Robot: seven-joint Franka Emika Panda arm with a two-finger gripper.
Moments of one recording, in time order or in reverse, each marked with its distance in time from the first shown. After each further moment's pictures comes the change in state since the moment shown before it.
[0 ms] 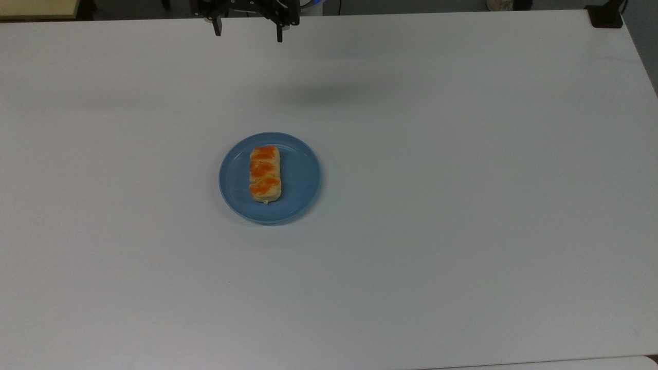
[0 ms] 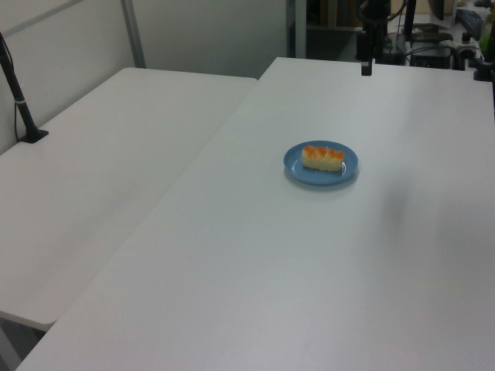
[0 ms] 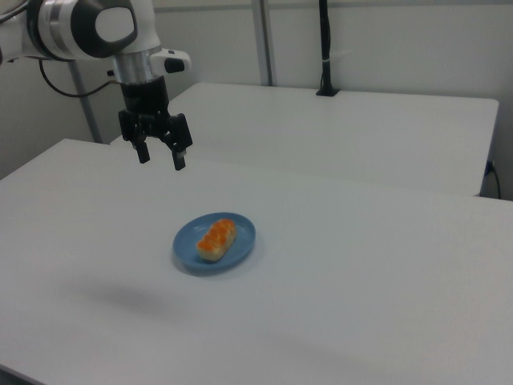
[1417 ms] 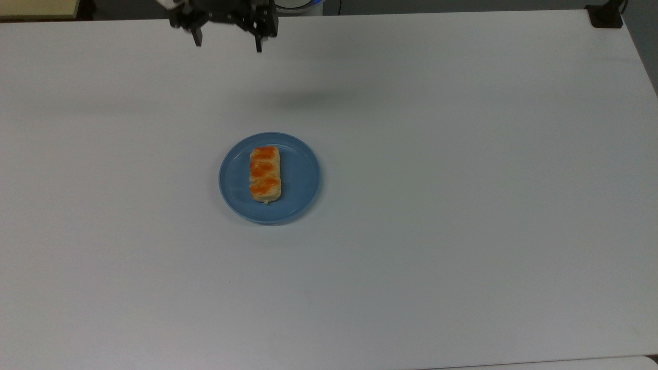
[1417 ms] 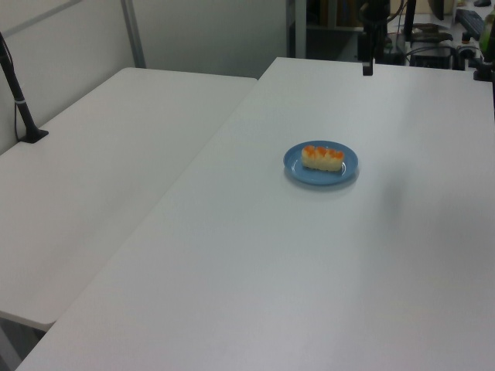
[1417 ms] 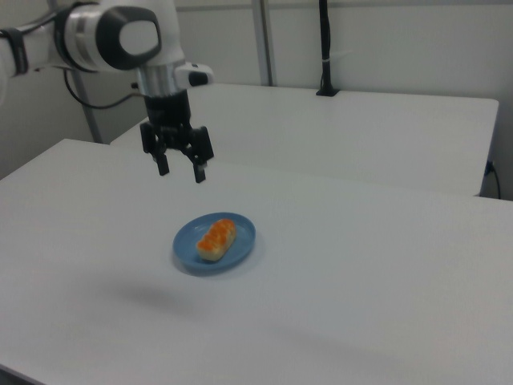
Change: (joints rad) arm -0.007 0.053 -0.056 0.008 0.000 0.014 -0.065
